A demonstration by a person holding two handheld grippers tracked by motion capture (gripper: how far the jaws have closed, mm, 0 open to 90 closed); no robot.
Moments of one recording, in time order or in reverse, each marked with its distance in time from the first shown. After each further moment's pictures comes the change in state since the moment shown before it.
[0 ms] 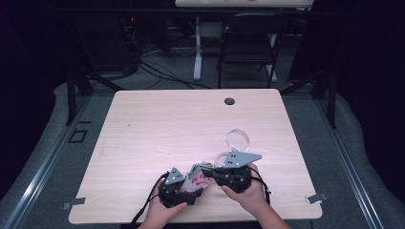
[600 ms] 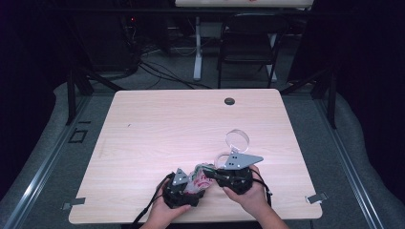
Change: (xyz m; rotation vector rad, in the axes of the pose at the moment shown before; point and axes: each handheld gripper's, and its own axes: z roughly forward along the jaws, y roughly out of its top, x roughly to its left) left arm -0.008 0.003 0.006 0.055 0.048 0.074; right arm 0.001 -0.004 -0.002 0.000 -0.018 0.002
